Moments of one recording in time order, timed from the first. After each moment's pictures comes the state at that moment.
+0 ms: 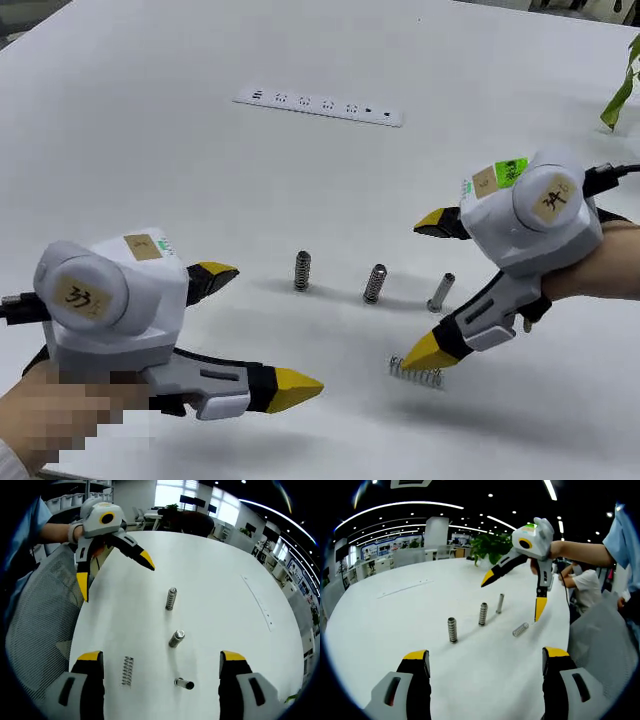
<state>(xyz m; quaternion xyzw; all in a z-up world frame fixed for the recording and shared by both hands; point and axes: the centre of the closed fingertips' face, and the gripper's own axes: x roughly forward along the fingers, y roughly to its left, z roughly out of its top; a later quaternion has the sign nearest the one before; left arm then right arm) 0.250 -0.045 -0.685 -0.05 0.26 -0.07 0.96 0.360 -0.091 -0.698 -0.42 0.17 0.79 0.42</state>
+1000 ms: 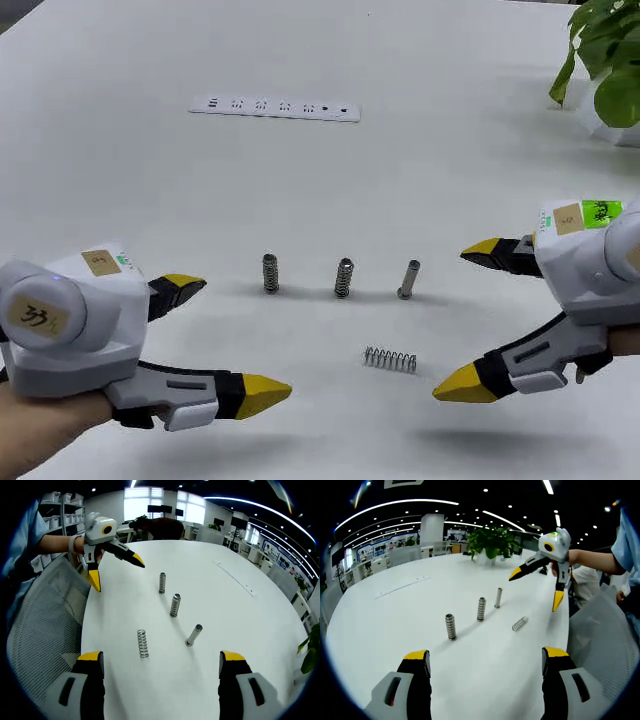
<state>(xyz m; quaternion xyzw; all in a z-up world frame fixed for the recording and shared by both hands) 0.250 -0.047 -0.692 -0.04 0.28 -0.08 0.96 0.380 -0.165 -0.695 -0.34 0.20 0.76 0.52</state>
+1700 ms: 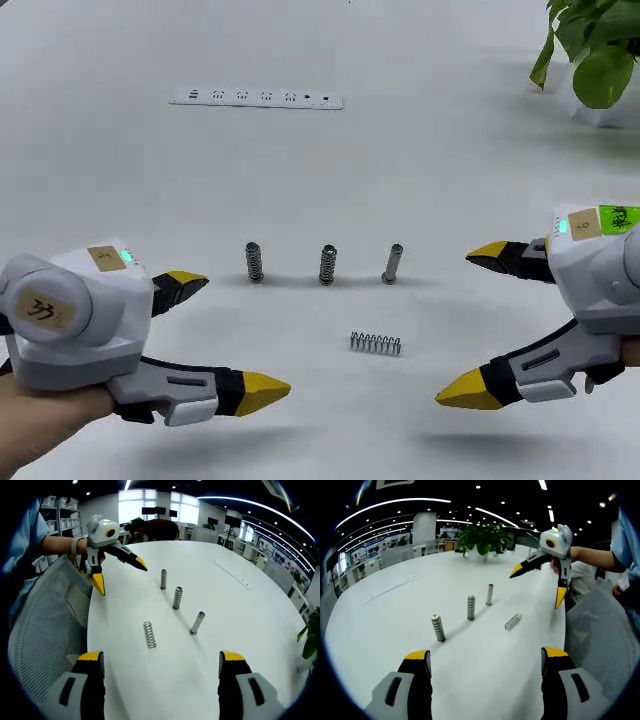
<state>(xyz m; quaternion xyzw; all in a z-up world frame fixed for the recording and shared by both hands) 0.259 -0.064 -0.700 -0.02 0.29 -0.11 0.95 0.375 -0.185 -0.696 -0.32 0.21 0.75 0.54</state>
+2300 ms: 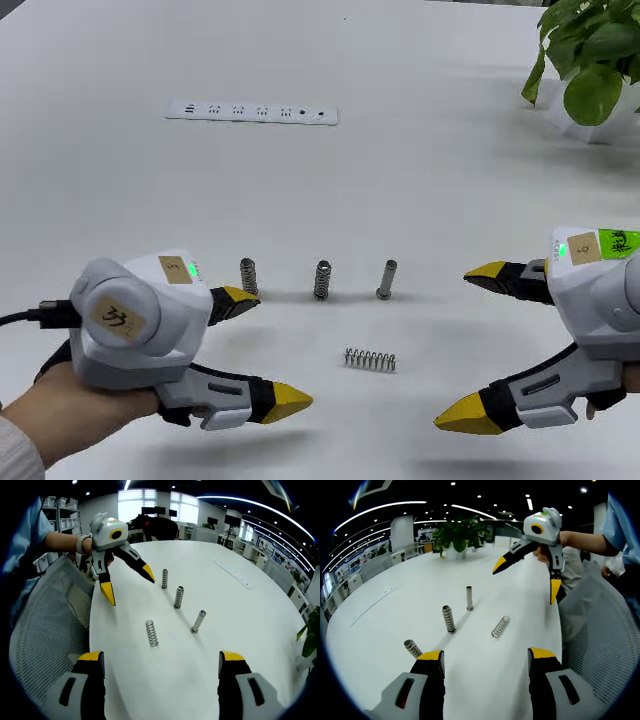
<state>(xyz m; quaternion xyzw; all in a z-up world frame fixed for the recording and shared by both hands) 0.291 -0.098 -0.704 0.04 0.31 -0.19 0.93 0.375 -0.192 -0.696 -0.33 0.21 0.75 0.54</state>
